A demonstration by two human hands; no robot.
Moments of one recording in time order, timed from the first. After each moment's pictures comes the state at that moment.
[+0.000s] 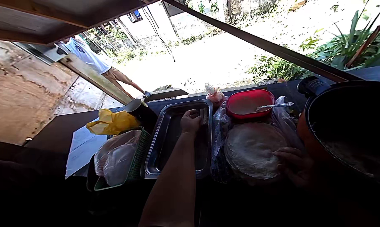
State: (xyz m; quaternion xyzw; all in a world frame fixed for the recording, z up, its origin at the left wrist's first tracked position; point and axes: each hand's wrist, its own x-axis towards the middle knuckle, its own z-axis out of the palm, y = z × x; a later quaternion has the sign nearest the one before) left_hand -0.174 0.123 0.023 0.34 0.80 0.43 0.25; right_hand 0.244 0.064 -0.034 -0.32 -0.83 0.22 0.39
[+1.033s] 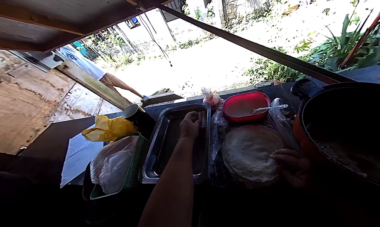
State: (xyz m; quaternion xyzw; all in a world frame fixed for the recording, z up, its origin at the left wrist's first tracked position) left_hand -0.168 0.124 0.035 0.46 0.82 0.31 0.17; right_hand 0.242 0.068 -0.037 -0.31 -0.83 0.24 0.41
